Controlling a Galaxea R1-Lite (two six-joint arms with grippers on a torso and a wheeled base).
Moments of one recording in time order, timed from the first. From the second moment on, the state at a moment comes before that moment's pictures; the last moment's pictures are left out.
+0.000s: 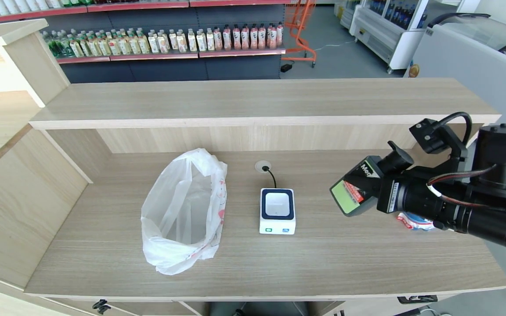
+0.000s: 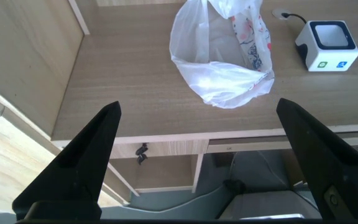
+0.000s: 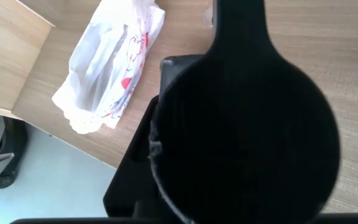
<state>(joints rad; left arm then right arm) 0.00 0.00 0.00 0.00 -0.06 0.03 0.44 1.51 -0.67 -0.62 0.11 0.19</state>
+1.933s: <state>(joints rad) 0.00 0.00 0.00 0.00 -0.06 0.03 0.59 2.12 -1.14 -0.60 0.24 0.21</state>
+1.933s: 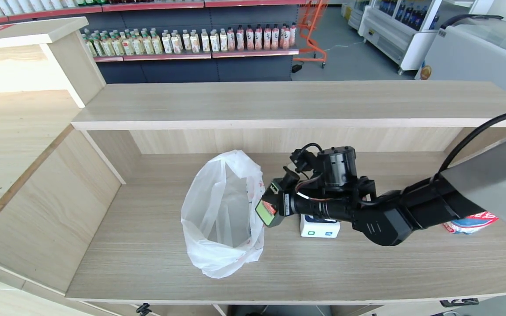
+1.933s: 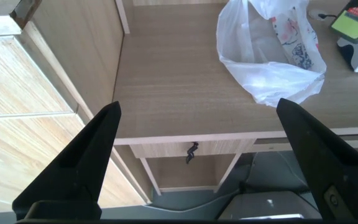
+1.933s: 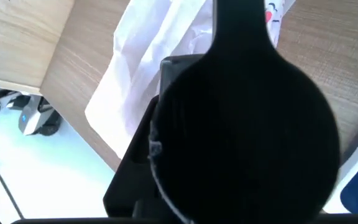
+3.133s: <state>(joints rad) 0.00 0.00 0.00 0.00 -0.06 0.03 0.65 2.44 -1.39 -0.71 0.34 -0.34</state>
